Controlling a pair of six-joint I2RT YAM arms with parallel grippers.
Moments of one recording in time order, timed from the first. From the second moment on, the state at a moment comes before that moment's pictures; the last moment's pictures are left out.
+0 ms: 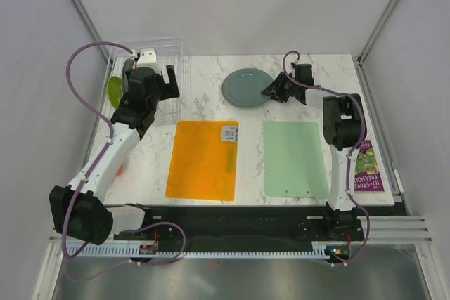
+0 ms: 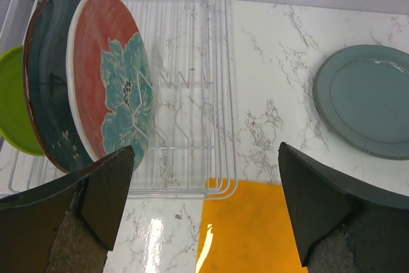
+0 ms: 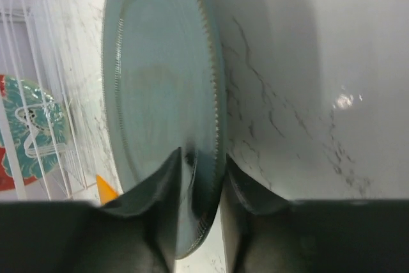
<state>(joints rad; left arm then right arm) -0.26 1.26 1.12 -0.19 -0.29 -0.15 0.11 2.29 1.58 0.08 -0.51 0.76</state>
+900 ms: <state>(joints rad) -0.11 1.53 1.24 -0.20 -0.42 -0.10 0.13 1.85 1.47 -0.29 -0.10 0.45</state>
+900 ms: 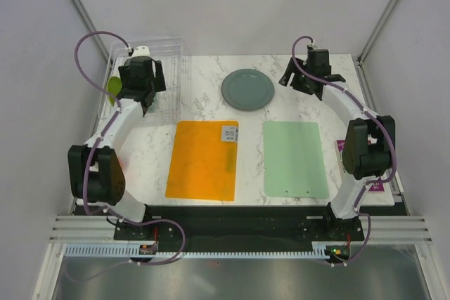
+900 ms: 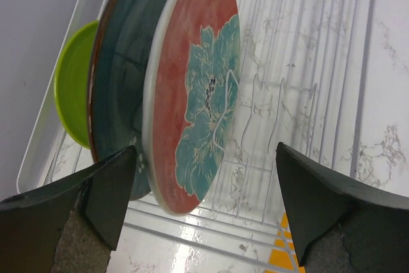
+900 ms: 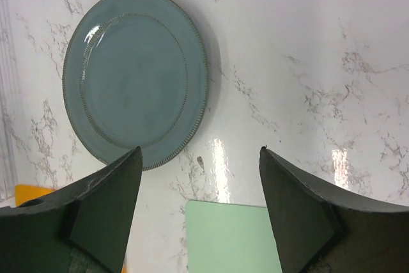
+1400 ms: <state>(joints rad) -0.11 1.76 1.39 -0.17 -0.64 -0.03 0.13 1.84 1.35 -0.31 -0.10 0.40</state>
